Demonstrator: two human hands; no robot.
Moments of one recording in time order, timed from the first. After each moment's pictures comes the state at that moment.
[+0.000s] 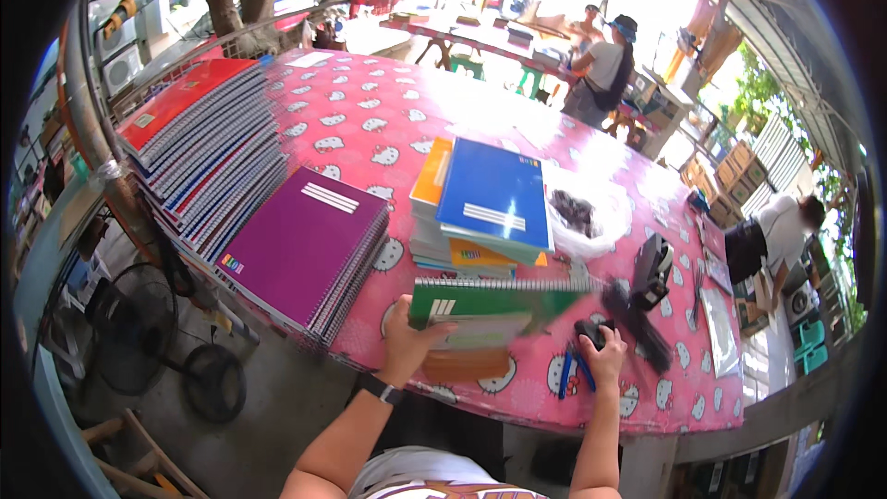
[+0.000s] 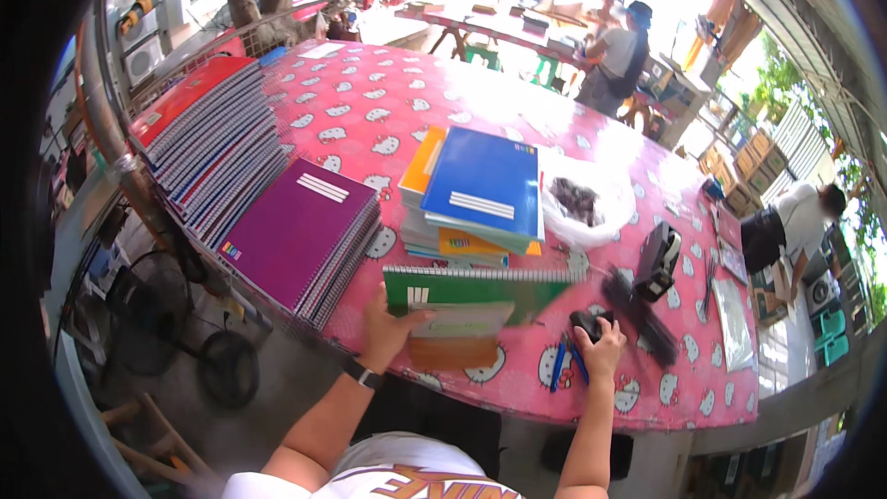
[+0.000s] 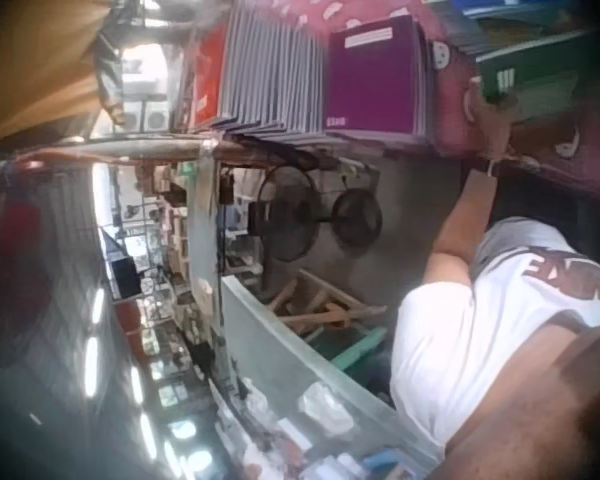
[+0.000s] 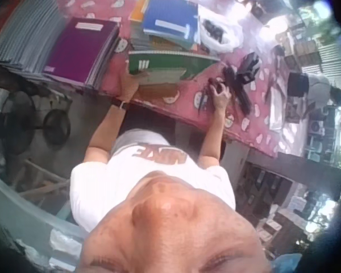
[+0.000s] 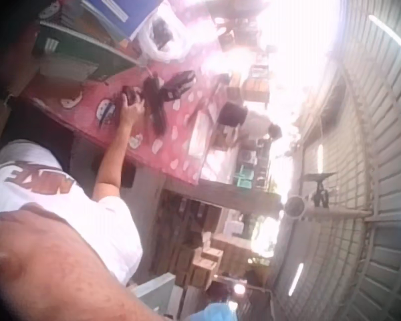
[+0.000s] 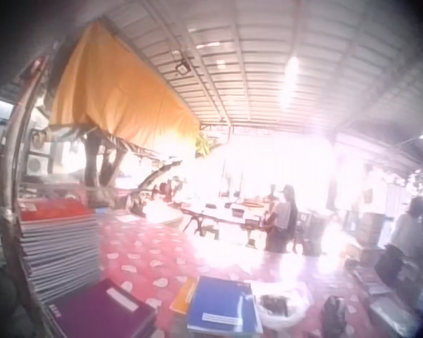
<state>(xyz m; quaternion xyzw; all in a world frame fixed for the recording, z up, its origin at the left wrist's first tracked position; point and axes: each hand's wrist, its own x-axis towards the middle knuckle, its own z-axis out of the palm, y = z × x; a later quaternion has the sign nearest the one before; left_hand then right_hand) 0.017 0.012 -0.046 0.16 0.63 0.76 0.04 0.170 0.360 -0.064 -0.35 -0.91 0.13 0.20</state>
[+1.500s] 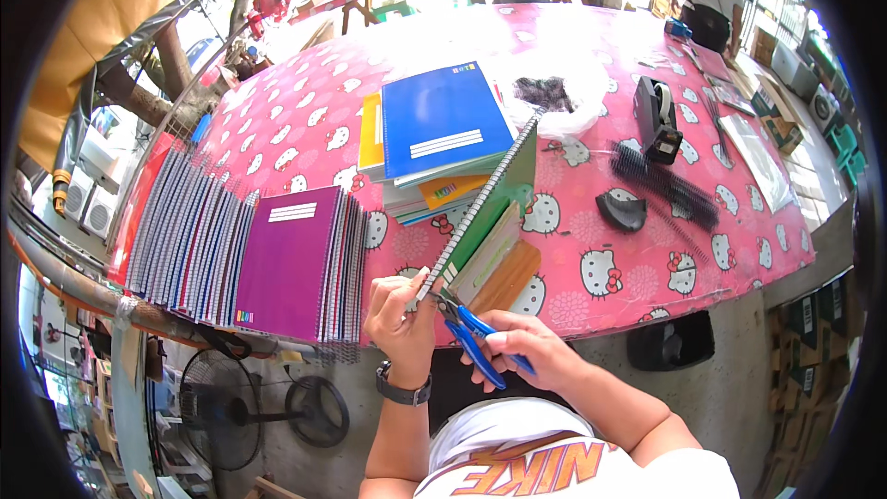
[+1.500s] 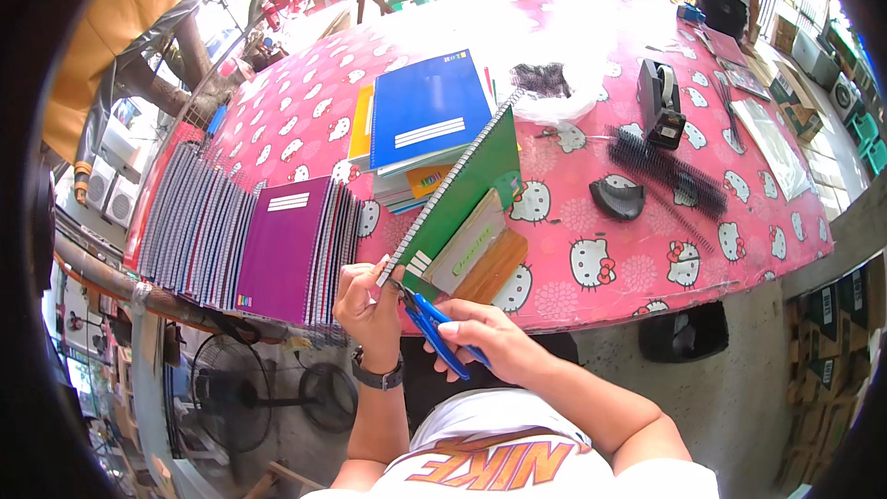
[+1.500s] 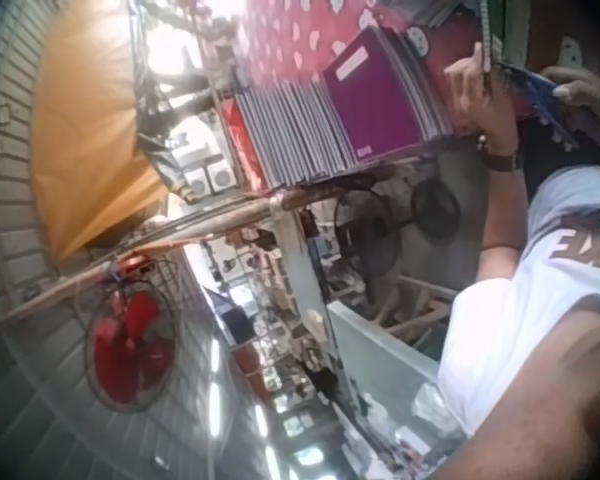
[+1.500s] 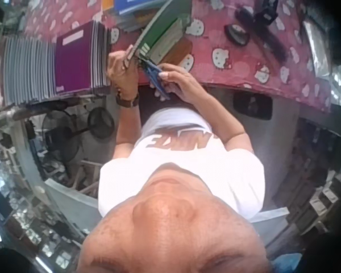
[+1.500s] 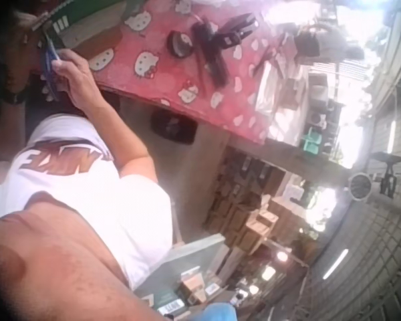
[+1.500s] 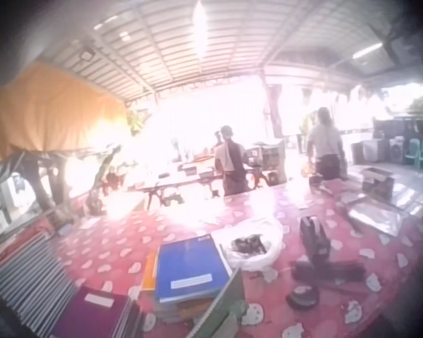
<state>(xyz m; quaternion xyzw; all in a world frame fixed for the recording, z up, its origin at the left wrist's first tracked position) 0.045 -0.001 0.033 0.33 0.72 0.54 -0.29 0.167 0.130 0.047 -0.07 -0.41 0.90 -0.12</state>
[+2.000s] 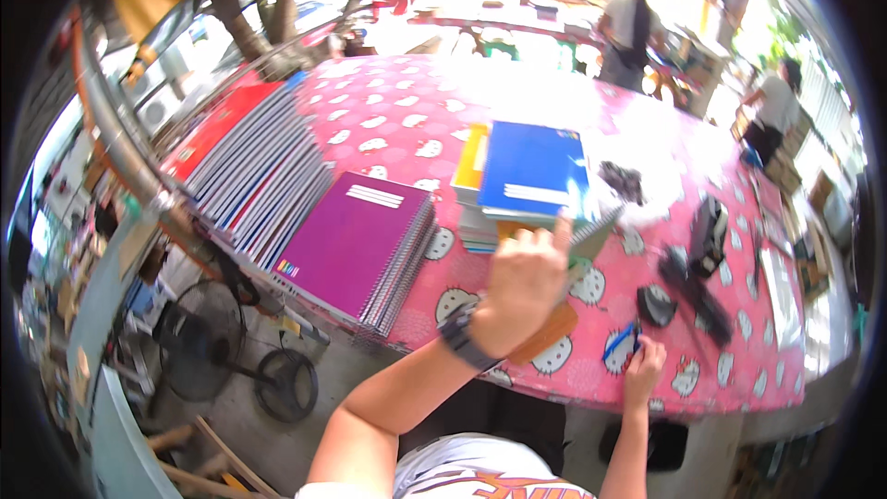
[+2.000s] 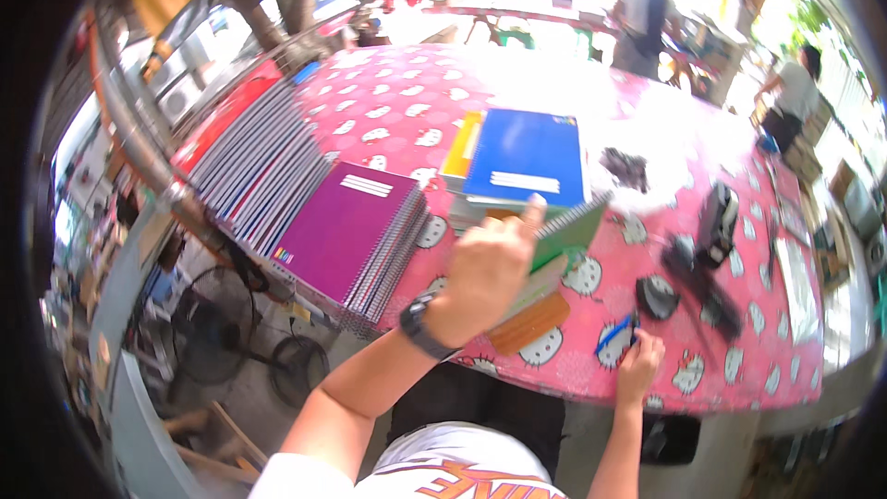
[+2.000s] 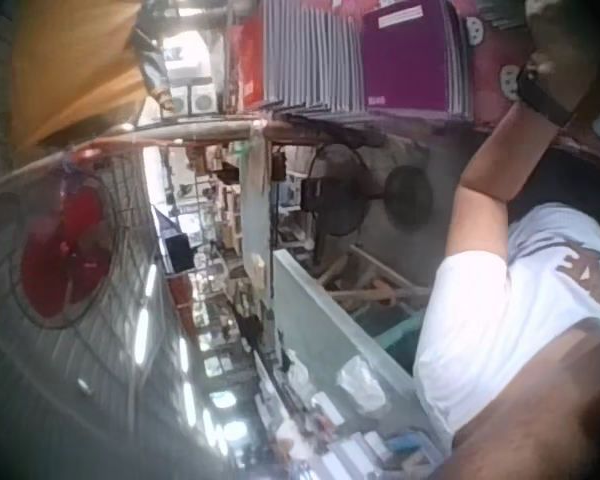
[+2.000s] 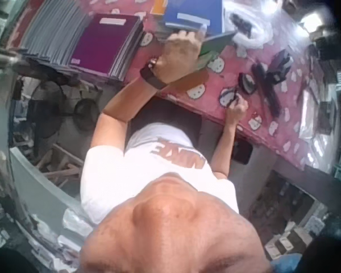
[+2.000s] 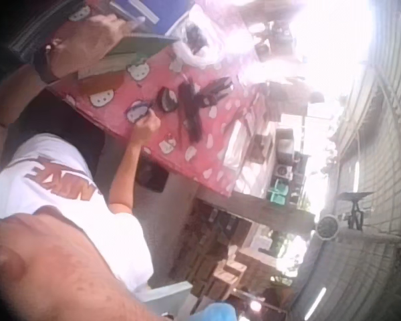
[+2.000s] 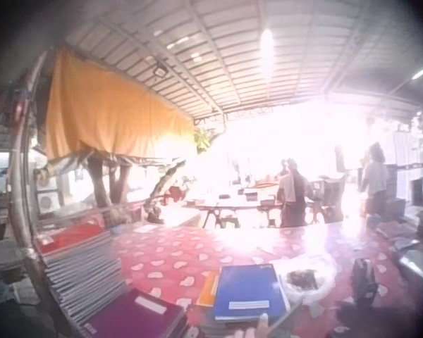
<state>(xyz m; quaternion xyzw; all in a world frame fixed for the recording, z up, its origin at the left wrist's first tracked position) 0.029 0.059 0.114 0.39 0.88 0.08 -0.25 0.207 0.291 -0.091 -0.26 -0.88 0.19 0.35</state>
